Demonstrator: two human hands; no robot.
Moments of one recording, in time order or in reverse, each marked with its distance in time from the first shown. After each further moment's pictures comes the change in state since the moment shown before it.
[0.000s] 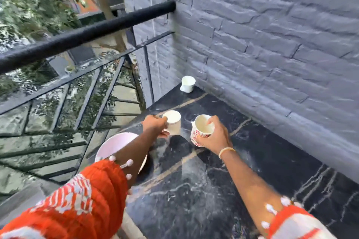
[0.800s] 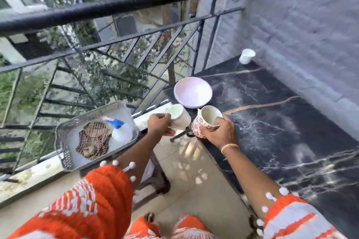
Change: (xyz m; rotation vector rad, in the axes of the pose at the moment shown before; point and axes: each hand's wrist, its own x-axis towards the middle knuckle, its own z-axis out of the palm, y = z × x) left_hand -0.203 -0.215 -0.203 -0.259 0.144 -0.022; right_hand -0.257 -0.094 0.118 -0.047 -0.056 -0.156
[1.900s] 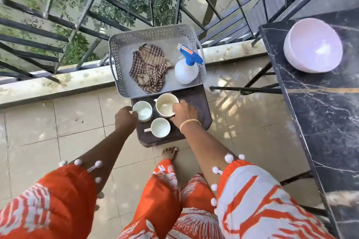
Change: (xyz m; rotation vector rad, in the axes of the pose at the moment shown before) left_hand 0.026 -0.279 -0.295 0.534 0.384 -0.322; right_hand -0.125 -0.104 0.348 -0.731 -0.800 -0.347
